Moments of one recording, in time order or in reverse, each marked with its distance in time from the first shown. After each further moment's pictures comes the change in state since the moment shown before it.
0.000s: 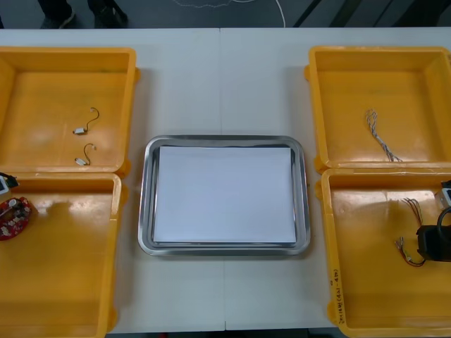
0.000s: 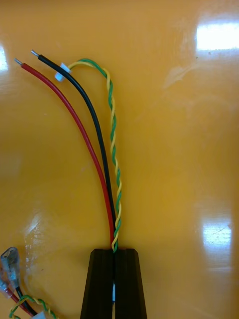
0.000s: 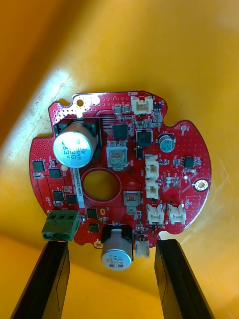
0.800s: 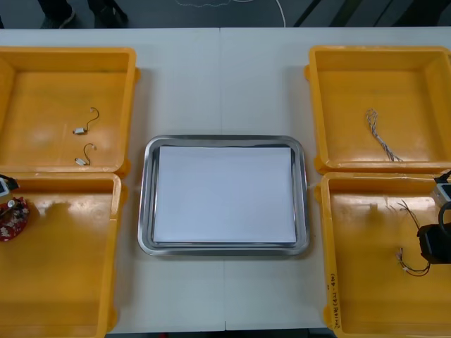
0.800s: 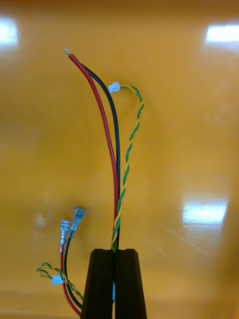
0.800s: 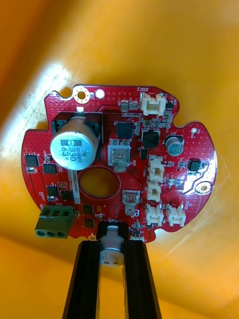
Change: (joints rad) right arm -0.044 0.000 -0.042 -0.183 -0.037 0.327 -0.025; left arm 0.006 -0.006 0.000 0.000 -0.012 -0.003 0.000
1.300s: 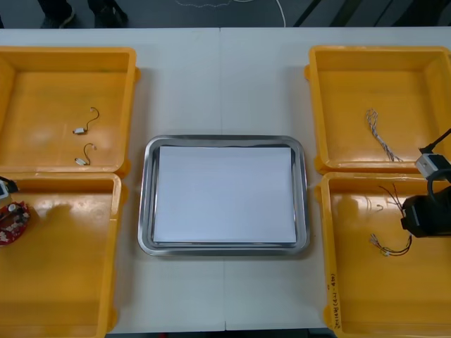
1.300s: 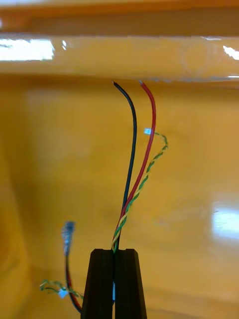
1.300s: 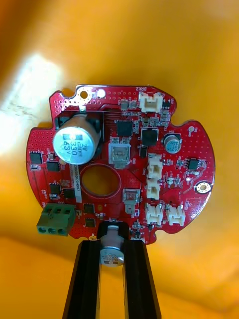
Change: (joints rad) right arm -0.166 0.000 0.000 -0.063 -0.141 0.173 -0.158; left arm 0.000 0.000 0.011 -0.024 0.000 0.071 0.000
